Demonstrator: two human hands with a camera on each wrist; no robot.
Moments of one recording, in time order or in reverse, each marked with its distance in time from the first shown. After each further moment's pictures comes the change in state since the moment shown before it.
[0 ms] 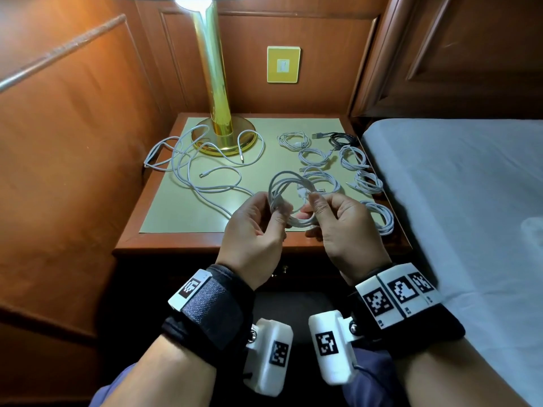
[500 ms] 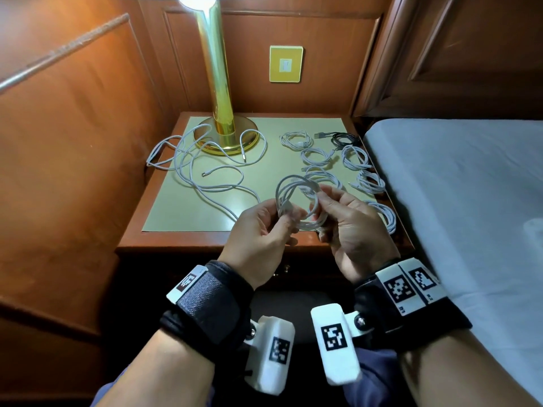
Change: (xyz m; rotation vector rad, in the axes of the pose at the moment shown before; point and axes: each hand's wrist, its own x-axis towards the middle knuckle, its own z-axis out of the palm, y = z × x) left_hand 0.001 -0.004 -0.001 -0.095 -0.140 -0.097; right_hand 0.006 -0.006 -0.001 0.556 -0.027 0.262
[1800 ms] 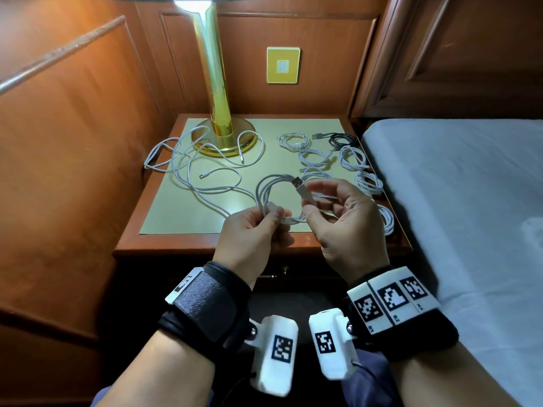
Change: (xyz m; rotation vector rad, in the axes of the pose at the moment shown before) left_hand 0.003 0.003 0.003 -0.219 0.194 -0.251; right_hand -0.009 0.002 0.001 -0.574 0.068 -0.501
